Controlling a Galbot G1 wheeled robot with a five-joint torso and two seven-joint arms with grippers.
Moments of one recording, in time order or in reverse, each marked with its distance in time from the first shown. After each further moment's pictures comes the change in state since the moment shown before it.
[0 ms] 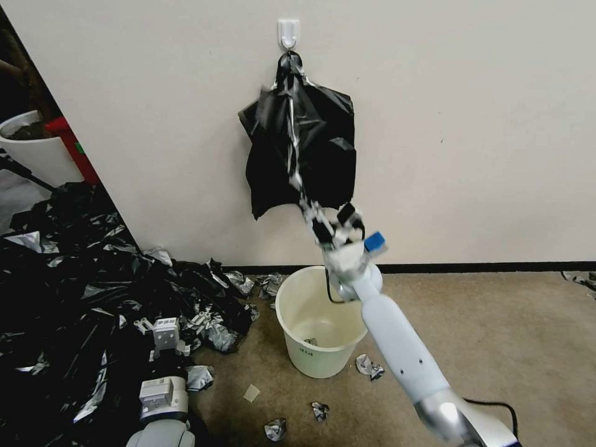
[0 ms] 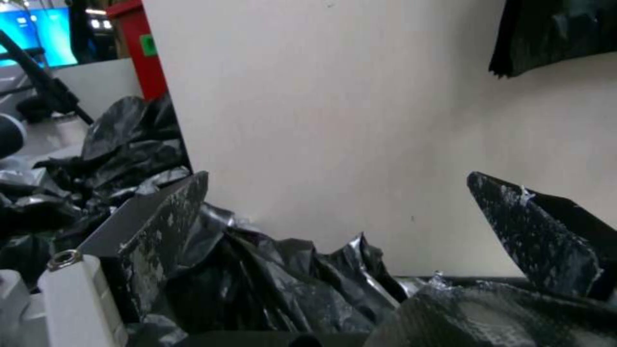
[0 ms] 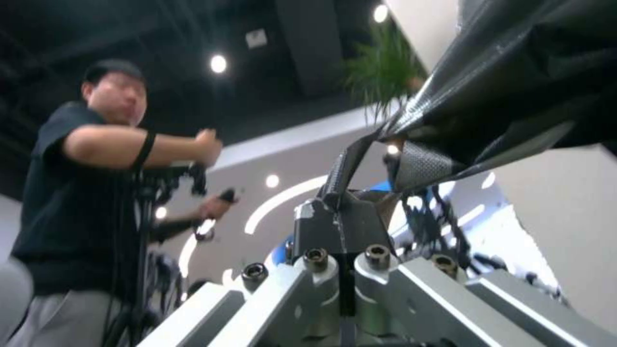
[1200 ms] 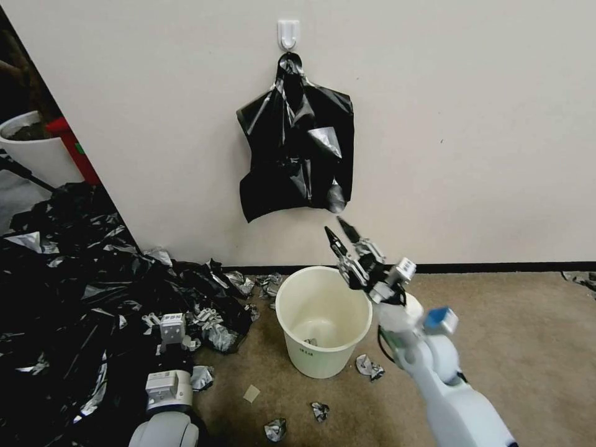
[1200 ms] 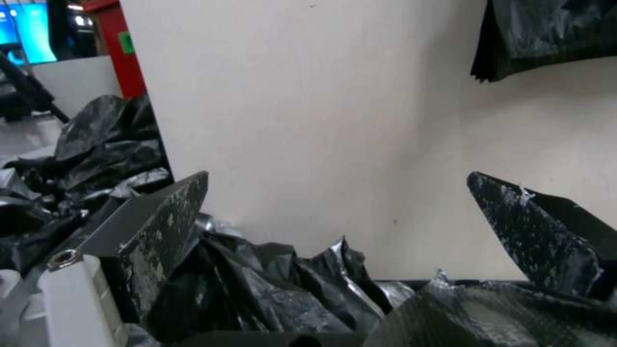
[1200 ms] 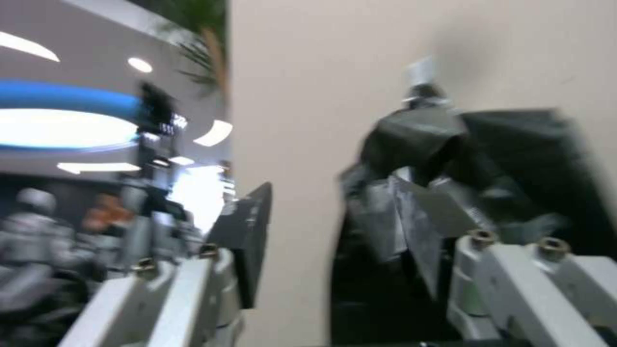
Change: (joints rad) left arm -0.028 0.020 0.026 0.022 -0.023 0.001 0.004; right arm -0.520 -0.165 0.202 0.639 -0.622 0.409 0.875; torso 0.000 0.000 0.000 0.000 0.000
